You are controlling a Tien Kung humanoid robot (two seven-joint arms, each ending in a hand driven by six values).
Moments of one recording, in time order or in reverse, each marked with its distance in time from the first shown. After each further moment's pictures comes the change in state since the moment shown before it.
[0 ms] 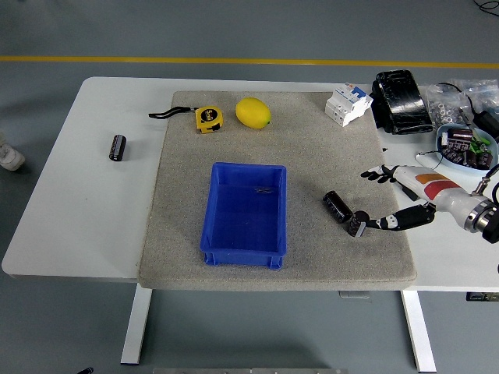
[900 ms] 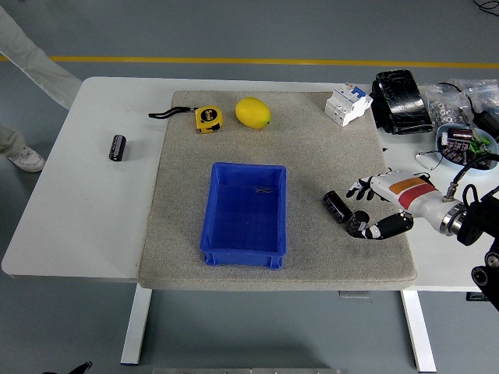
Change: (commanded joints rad) left arm -0.011 0.007 0.031 -0.005 -0.029 0.010 0.003; right arm 0.036 0.014 -0.132 -0.051 -0.058 -0.125 0.025
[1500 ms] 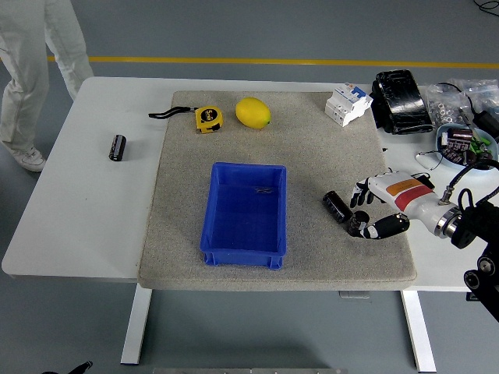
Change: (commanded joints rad) left arm -0.001 -0.001 0.000 0.000 0.000 0.001 0.000; right arm 0.011 0.010 -0.049 -0.048 0.021 -0.087 -0.003
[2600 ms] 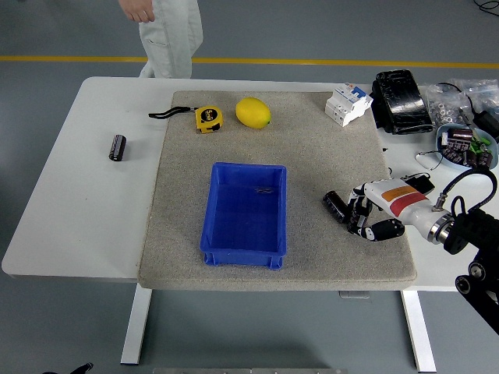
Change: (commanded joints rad) left arm 0.002 0.002 0.001 -0.003 0.013 -0.007 0.007; right arm 0.008 0.014 -0.047 -0.050 0.029 -0.056 -0.004
